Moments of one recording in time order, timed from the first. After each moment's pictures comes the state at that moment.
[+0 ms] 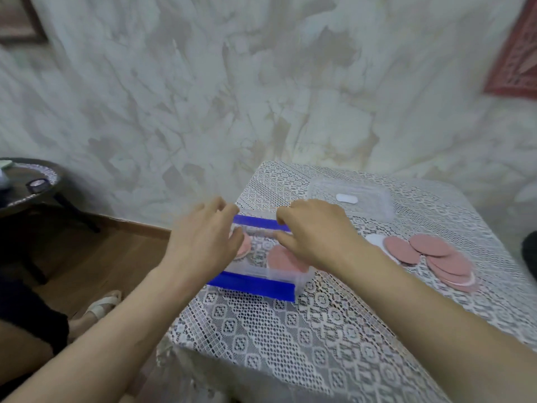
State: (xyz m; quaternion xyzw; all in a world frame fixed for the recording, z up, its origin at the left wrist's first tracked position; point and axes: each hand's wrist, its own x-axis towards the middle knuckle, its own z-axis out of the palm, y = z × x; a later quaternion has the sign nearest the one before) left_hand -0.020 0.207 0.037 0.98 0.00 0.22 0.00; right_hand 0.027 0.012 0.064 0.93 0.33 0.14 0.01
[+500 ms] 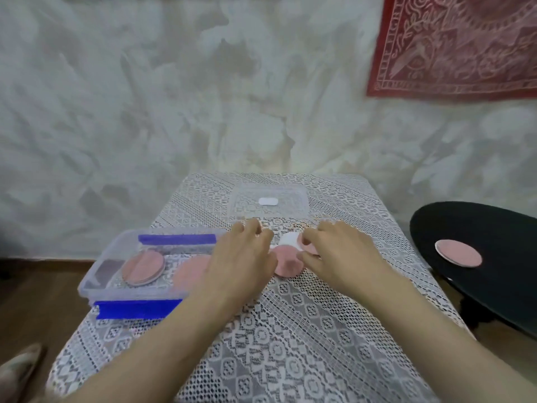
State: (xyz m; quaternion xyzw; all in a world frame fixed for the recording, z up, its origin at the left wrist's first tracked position) left_hand 0.015 0.026 0.017 0.97 -0.17 0.19 0.02; right_hand 0.003 -0.161 0.042 0.98 0.16 0.12 -0.02
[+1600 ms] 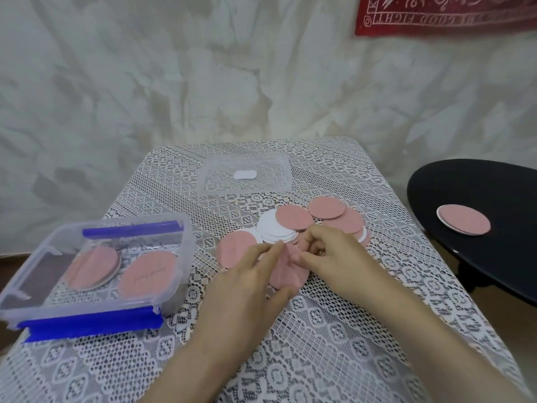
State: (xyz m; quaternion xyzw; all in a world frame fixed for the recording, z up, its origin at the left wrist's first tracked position) left_hand -0.018 -0.001 -0.030 0.96 -0.19 0.09 0.17; right_hand 0.014 -0.191 -0.022 0.91 0.04 -0.01 -0.42
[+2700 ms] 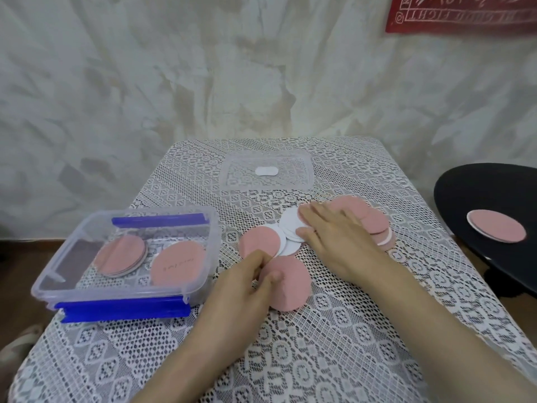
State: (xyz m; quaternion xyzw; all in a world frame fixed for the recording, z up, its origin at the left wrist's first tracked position) left_hand -0.030 0.030 -0.018 0.89 -0.07 -0.01 0.44; right_hand 0.057 -0.171 -0.026 0.99 0.13 0.00 -0.11
